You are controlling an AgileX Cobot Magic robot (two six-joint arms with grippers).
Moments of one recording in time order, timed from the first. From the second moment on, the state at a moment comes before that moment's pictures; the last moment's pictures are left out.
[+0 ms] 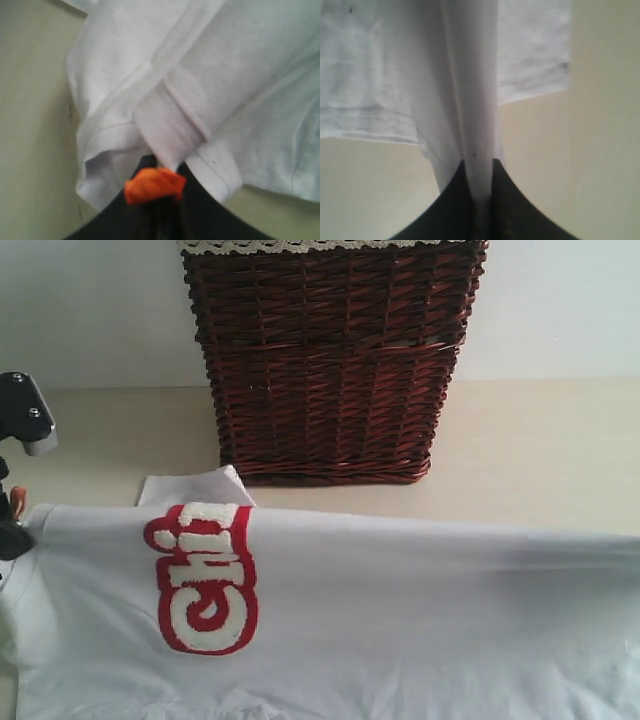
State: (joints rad) left arm -0.16 1.45 -0.90 -0.06 0.84 0.85; right arm -0.25 1.34 -0.79 0.07 0.85 -1.69
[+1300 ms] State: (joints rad) left arm -0.15 0.63 -1.15 -0.05 0.98 0.79; right arm -0.25 0.61 -0.79 0.43 1.07 -1.65
